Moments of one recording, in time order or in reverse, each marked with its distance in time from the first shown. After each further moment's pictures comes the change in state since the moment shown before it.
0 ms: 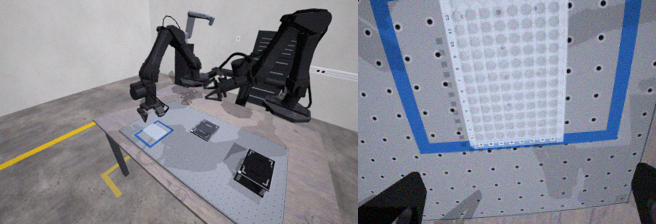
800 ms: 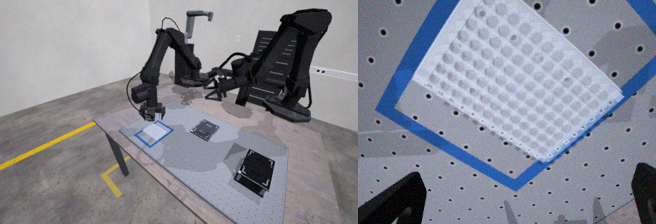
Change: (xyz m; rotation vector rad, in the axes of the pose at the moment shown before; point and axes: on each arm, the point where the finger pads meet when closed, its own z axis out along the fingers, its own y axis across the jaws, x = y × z) left arm 0.000 0.000 0.000 0.000 0.000 0.000; right arm -0.001 0.011 0.015 -0.040 0.020 0.816
